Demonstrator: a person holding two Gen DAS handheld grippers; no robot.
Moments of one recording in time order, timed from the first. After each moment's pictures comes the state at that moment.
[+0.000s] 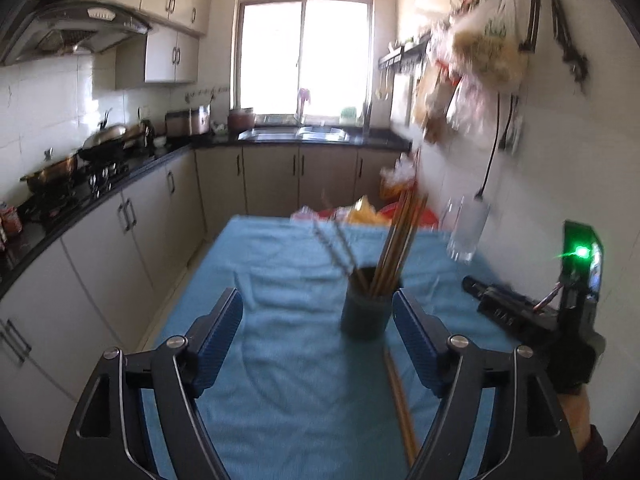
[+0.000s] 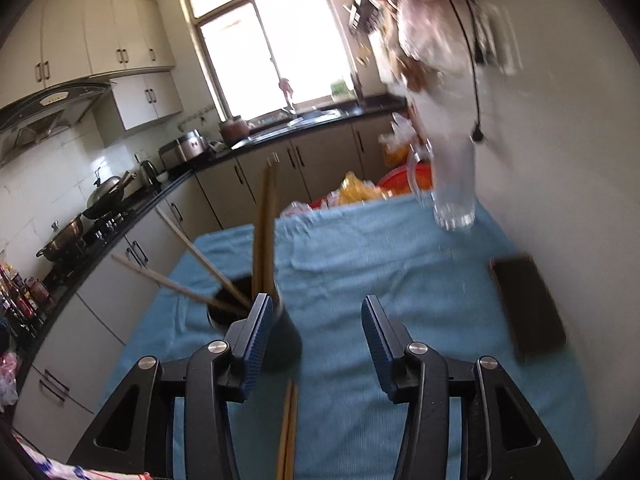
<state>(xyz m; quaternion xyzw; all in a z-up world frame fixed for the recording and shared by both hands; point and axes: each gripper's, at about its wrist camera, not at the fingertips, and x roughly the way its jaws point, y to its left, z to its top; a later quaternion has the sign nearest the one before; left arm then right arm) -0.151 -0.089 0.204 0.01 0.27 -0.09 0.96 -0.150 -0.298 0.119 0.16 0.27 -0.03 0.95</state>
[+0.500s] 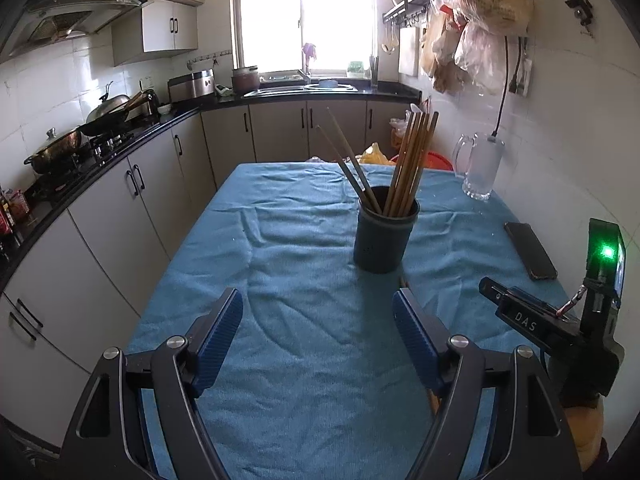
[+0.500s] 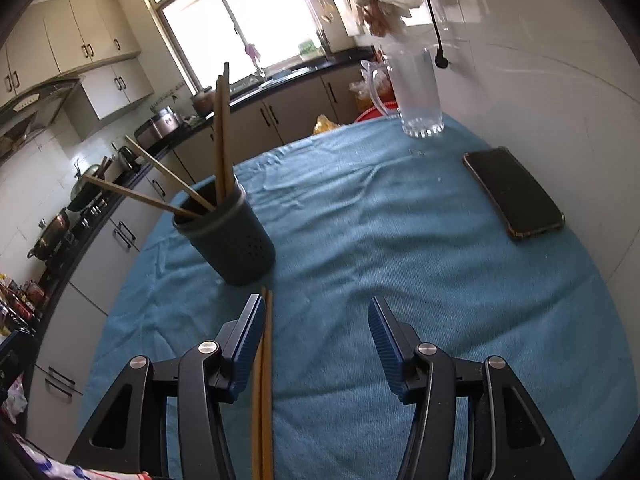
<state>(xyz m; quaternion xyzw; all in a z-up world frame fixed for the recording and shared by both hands) -0.162 -0.100 0.150 0.04 0.33 -0.07 0.94 -0.186 -0.294 0.052 0.21 0.33 -0.05 0.92</state>
